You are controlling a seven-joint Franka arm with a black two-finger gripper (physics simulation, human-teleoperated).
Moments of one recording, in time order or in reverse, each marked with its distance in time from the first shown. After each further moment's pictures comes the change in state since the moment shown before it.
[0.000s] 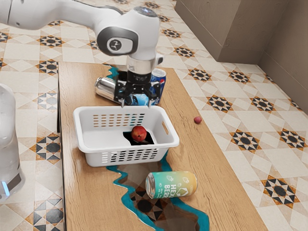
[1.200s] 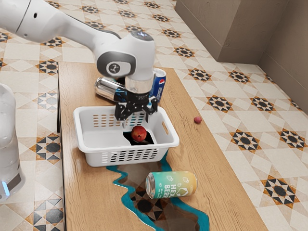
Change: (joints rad) arm 0.004 0.046 -0.013 -0.146 -0.049 0.213 -0.283
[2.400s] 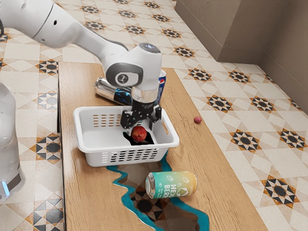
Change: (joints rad) arm -0.001 0.129 0.003 0.022 -0.001 0.078 -0.031
